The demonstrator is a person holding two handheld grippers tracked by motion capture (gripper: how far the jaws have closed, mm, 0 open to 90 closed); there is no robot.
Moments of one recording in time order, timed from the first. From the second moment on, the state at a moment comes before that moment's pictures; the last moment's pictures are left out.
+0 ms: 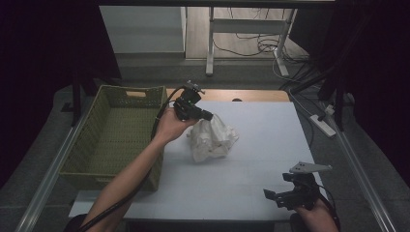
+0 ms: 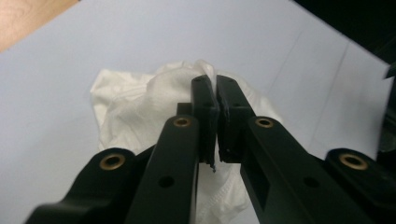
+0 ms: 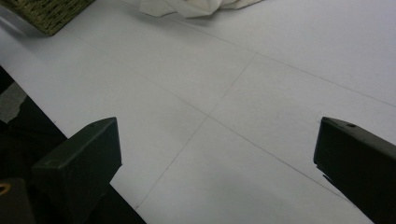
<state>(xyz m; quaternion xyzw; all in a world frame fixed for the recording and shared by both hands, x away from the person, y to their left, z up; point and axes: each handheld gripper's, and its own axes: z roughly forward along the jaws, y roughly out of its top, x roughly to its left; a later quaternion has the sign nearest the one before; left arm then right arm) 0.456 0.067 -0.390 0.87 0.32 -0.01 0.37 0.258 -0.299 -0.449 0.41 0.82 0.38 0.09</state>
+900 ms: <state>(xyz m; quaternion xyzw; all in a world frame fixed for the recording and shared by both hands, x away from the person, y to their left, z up) 0.455 0.039 -0.475 0.88 0.34 -0.02 0.34 0.253 -0.294 -0.447 0.39 0.83 0.37 0.11</state>
